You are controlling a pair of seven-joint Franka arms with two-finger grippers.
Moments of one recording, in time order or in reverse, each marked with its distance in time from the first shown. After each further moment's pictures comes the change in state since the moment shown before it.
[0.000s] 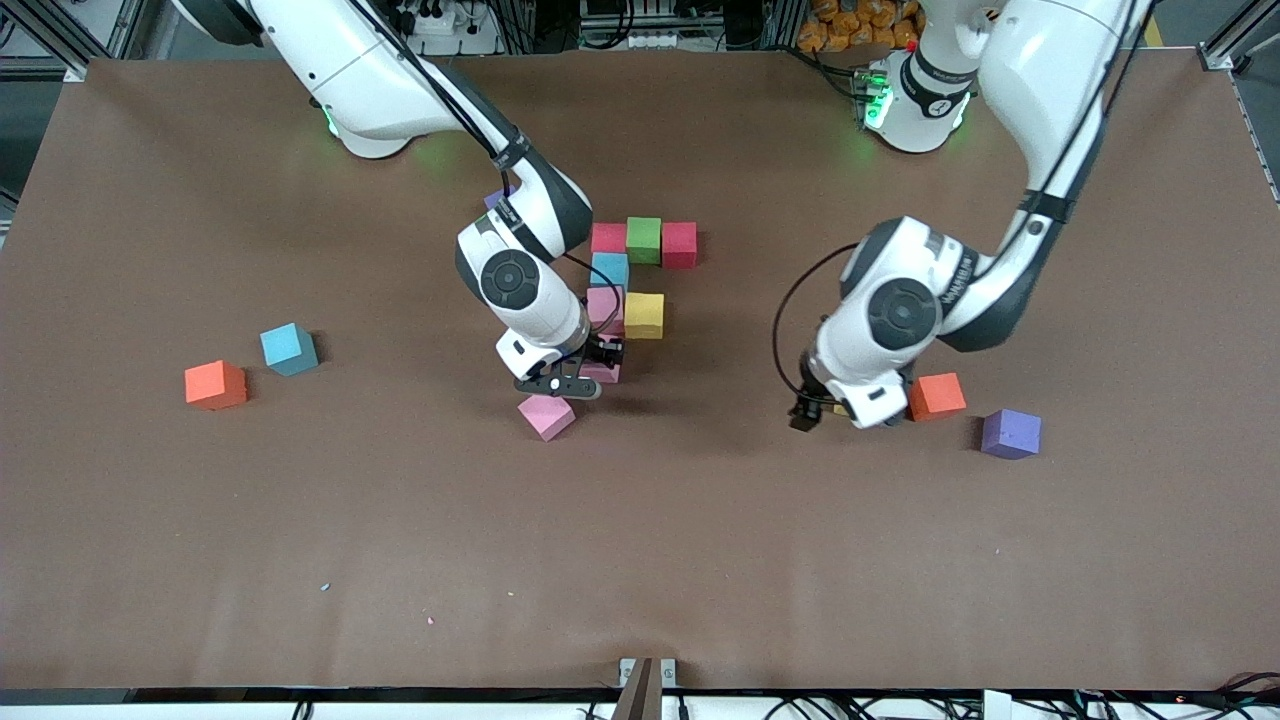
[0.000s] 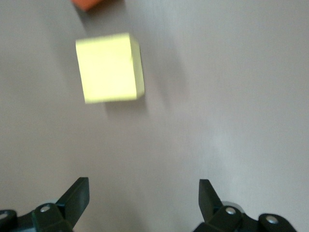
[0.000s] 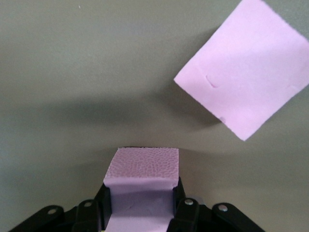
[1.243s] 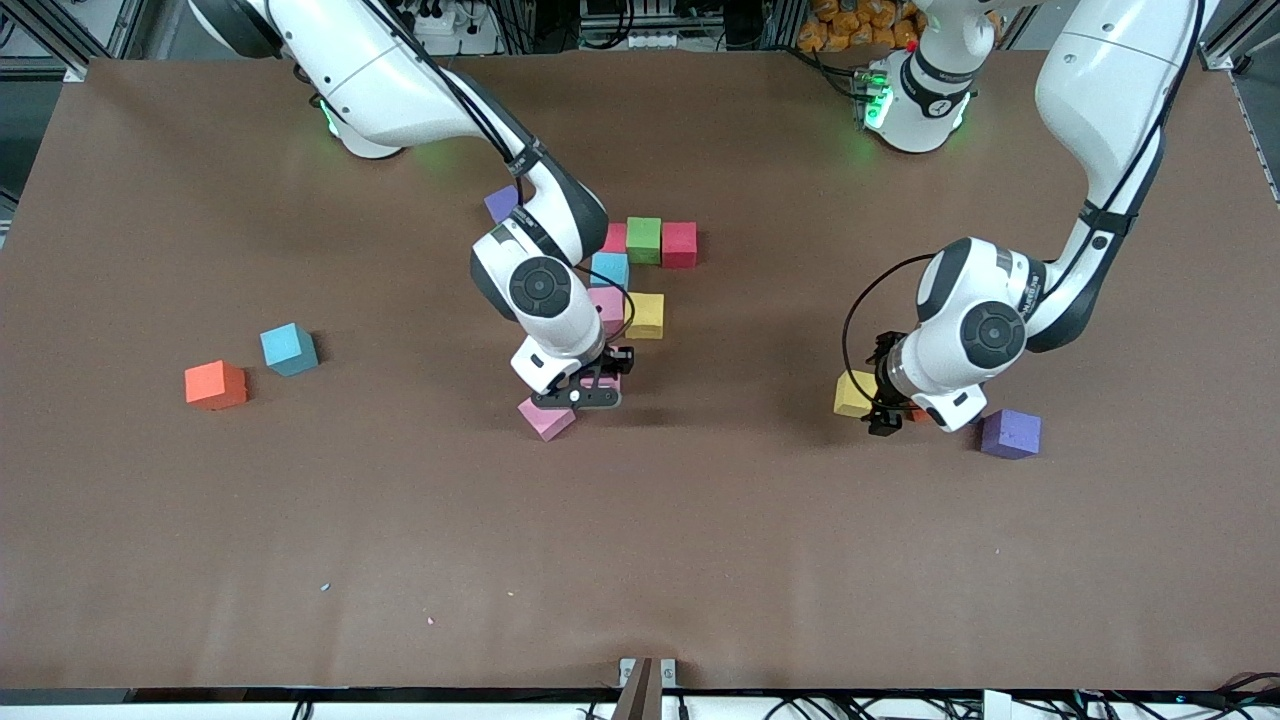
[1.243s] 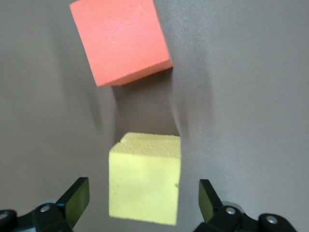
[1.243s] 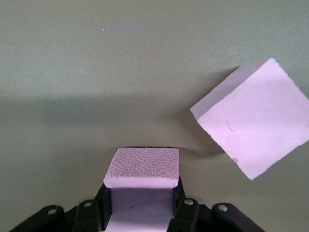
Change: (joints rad) left arm 0.156 -0.025 -0.006 -0.224 0.069 0.166 -0.039; right arm 0.059 0.068 -0.055 0.155 -0.100 -0.117 -0.029
